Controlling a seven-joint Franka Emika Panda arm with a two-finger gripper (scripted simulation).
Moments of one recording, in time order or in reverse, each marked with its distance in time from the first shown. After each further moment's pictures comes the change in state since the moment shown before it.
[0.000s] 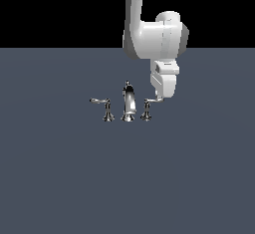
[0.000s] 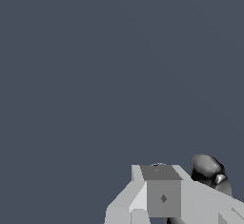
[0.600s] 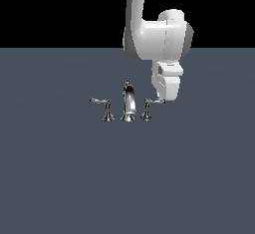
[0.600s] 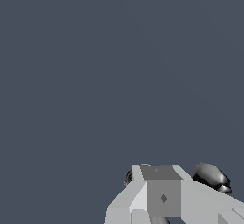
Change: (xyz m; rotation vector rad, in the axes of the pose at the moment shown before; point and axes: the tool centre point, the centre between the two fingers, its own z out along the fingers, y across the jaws) arm 0.001 0.020 0.000 0.014 -0.002 -0.010
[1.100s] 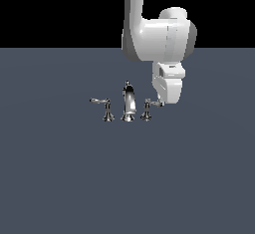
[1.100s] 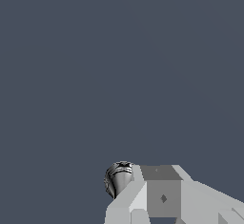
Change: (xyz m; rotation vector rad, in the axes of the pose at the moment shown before) arm -0.004 0.025 0.000 0.002 0.003 0.006
